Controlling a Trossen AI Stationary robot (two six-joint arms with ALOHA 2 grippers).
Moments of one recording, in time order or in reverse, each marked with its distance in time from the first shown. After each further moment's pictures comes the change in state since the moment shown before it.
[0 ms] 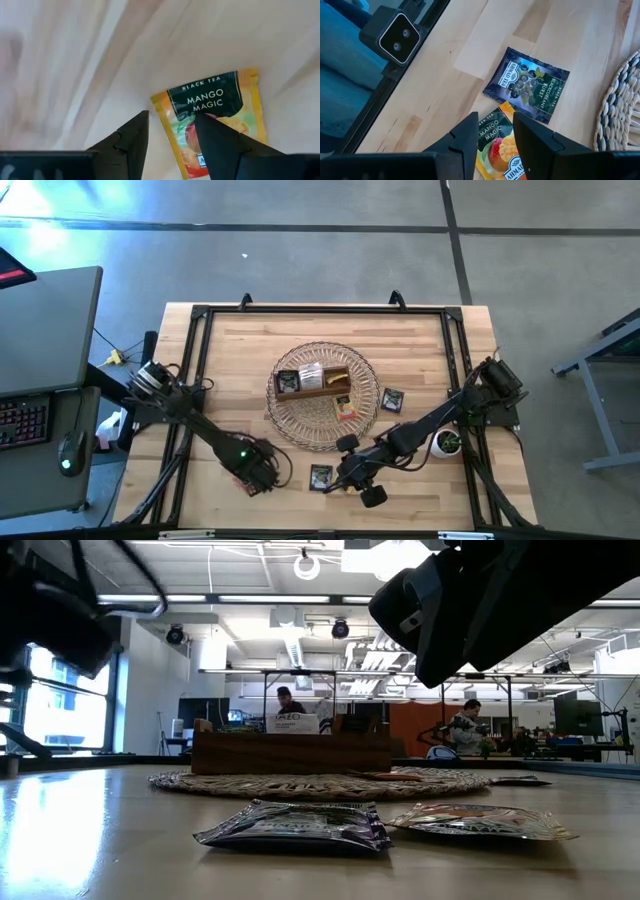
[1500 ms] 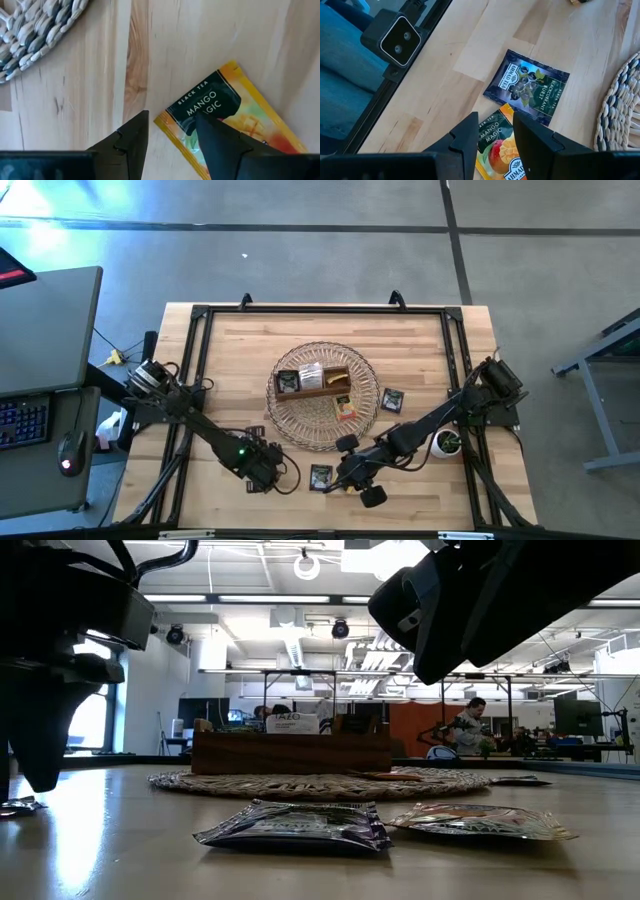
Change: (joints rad) left arm 0.000 -0.011 -0.035 0.143 -0.231 0.454; right arm 0.000 0.000 0.000 0.007 0.000 0.002
